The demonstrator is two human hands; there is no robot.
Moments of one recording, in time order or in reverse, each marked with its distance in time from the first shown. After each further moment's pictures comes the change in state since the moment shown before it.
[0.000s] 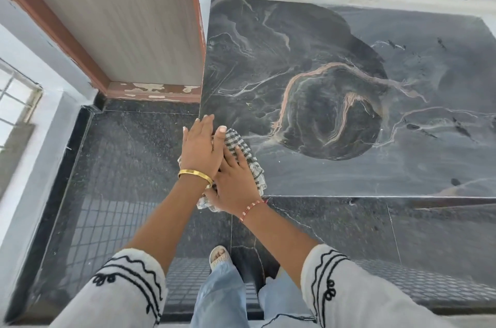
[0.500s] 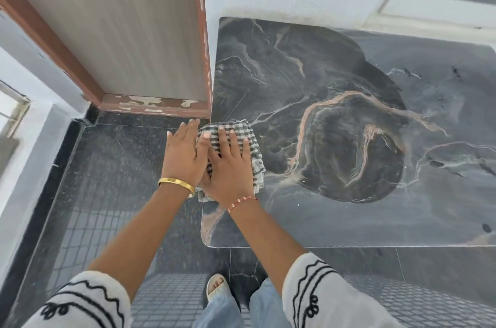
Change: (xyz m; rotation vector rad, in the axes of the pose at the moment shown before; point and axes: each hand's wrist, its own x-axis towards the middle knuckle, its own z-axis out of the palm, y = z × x) left_hand 0.077 -0.044 -0.024 -0.003 0.032 0.006; right_hand 0.107 0.010 -0.009 0.016 0.100 0.230
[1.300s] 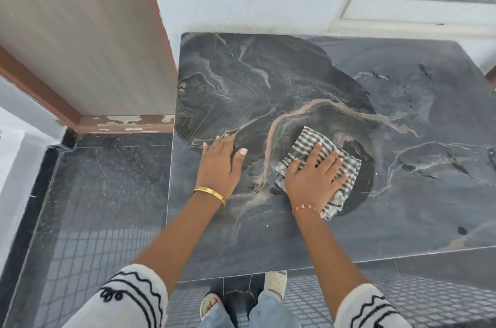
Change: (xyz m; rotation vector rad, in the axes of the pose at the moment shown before) left_hand 0.025 0.094 0.084 0.027 -0.177 0.192; right_hand -0.038 0.185 -0.041 -0.050 0.128 0.915
